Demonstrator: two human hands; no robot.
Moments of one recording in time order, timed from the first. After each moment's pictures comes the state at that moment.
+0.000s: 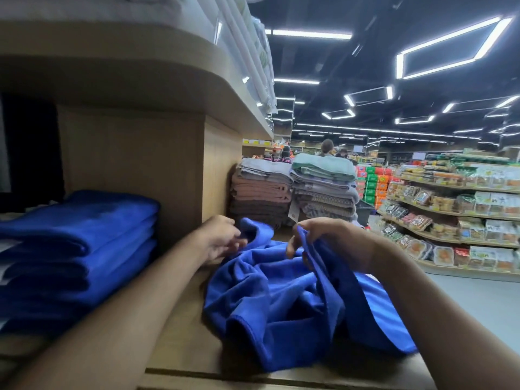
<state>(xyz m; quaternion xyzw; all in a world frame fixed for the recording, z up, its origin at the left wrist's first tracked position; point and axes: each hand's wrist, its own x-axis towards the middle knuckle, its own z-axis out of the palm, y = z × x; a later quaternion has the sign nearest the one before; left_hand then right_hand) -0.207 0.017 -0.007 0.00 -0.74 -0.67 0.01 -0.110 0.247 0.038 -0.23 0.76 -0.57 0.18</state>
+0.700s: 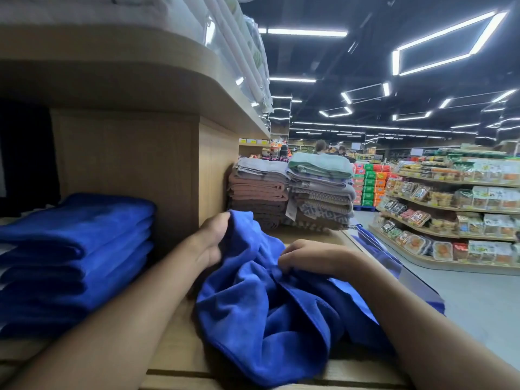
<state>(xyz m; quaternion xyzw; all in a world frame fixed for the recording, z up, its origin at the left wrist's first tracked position) -0.200 0.021 -0.004 -0.03 -0.56 -0.82 -0.08 -0.127 0.221 0.009 -0.09 0.95 -0.29 0.10</state>
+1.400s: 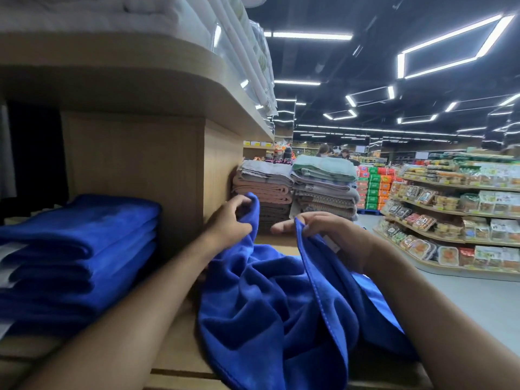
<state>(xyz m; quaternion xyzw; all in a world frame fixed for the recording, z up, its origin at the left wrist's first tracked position) -0.209 0.017 0.002 -0.18 -0.85 -0.44 0.24 -0.118 0.246 0.035 -0.22 0.72 -0.64 0.13</state>
